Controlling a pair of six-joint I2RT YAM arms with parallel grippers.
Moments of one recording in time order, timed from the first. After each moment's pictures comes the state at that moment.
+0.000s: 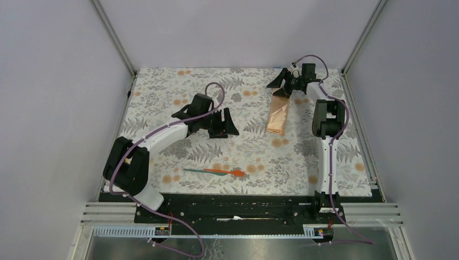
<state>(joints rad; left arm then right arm) -0.51 1.60 1.10 -0.29 0.49 -0.66 -0.01 2.61 2.11 -0.26 -0.87 0.60</state>
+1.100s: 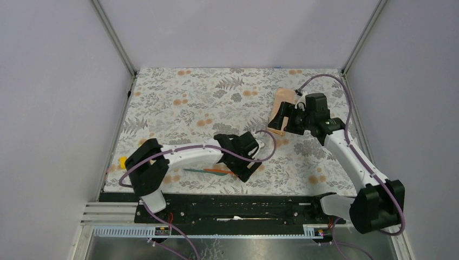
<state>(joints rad) -1.04 1.67 1.15 -0.65 0.07 -0.31 0.23 1.25 0.96 -0.48 -0.39 0.46</state>
